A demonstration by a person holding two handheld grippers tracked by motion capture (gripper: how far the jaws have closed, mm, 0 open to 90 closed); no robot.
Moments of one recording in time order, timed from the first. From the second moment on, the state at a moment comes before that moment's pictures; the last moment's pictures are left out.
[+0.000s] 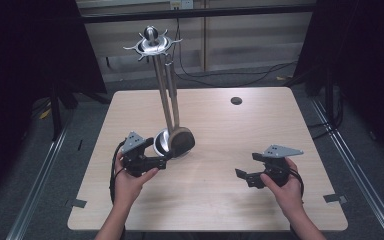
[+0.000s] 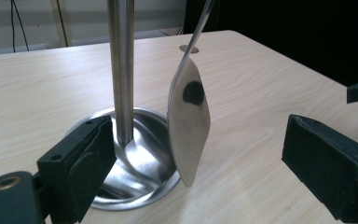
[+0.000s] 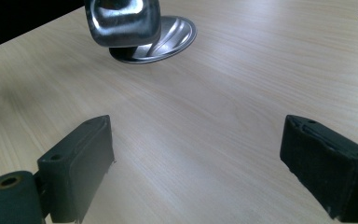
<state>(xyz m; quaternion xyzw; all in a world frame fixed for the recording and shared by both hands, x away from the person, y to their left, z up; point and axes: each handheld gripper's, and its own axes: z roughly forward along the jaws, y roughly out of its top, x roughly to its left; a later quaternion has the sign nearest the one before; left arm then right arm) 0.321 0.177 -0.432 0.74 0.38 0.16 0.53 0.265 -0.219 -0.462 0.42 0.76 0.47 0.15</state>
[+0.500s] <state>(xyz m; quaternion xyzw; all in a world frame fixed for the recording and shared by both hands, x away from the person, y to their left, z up) 0.314 0.187 -0.453 0.75 0.38 0.15 0.51 0.265 -0.219 -0.464 0.42 0.76 0.47 0.15</state>
